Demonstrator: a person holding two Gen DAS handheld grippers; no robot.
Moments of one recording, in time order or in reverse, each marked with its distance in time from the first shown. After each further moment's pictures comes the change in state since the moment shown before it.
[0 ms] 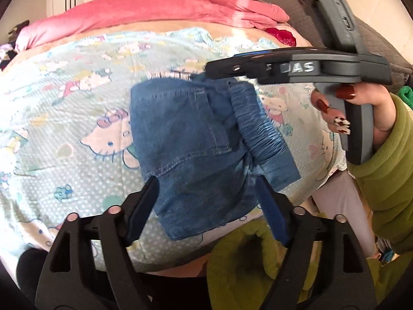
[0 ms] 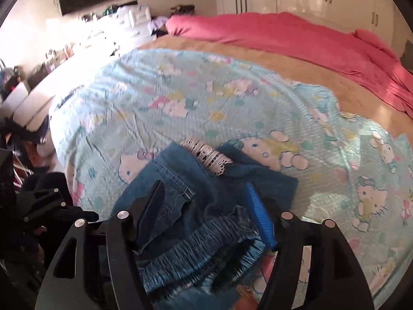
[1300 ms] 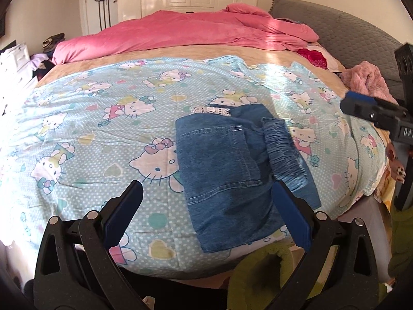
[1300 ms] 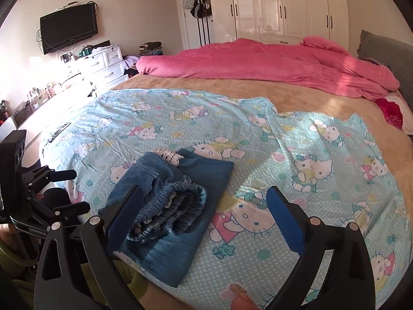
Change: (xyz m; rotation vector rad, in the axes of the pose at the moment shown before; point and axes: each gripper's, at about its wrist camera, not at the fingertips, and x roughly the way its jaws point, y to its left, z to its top) left arm -0.027 0.009 0.018 -0.059 -0.108 0.215; right arm -0.093 -0.038 -0.060 0.138 -0.180 -0.132
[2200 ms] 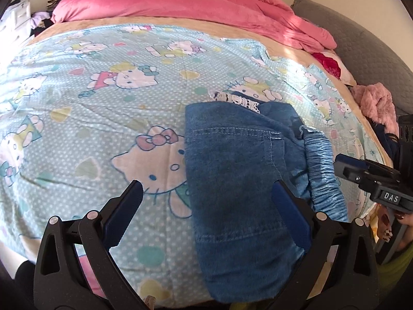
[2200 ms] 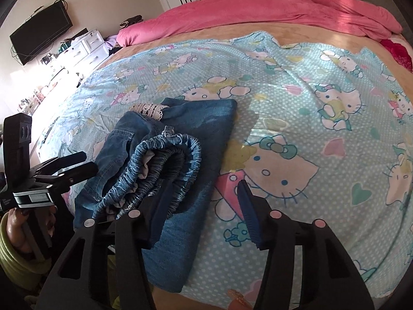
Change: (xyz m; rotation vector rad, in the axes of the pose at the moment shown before) left arm 0.077 0.033 0.016 -0.152 0.113 -0.081; right arm 0.080 -0.018 -0.036 0.174 0.234 0.062
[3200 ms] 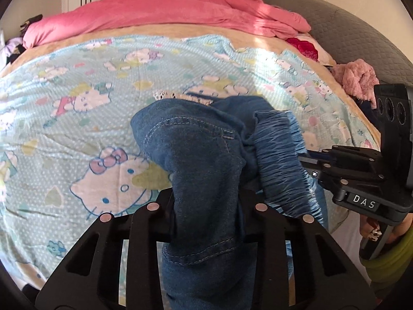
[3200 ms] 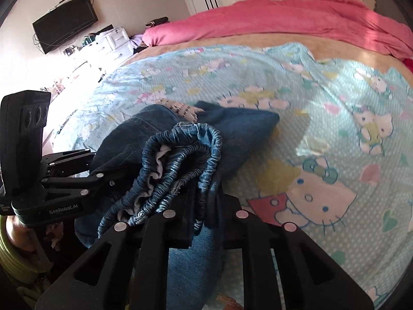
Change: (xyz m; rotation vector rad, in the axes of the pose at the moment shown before) left arm 0.006 -0.043 0.010 0.147 -0.012 -0.062; right arm 0.013 0.026 0.010 -0.105 -0.060 0.101
